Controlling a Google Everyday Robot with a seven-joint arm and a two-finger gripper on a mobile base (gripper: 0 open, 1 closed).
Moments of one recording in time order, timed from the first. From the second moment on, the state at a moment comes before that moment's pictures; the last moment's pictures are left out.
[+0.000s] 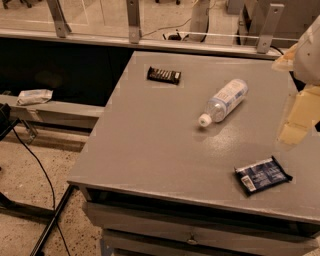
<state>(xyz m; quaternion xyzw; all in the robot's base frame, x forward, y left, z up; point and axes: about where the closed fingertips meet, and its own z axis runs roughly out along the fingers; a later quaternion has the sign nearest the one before) 0.438 -0.217 0.976 -0.60 0.78 -0.03 0.16</state>
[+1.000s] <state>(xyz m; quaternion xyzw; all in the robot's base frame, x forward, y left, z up) 0.426 -0.214 0.900 -0.64 0.76 0.03 0.14</state>
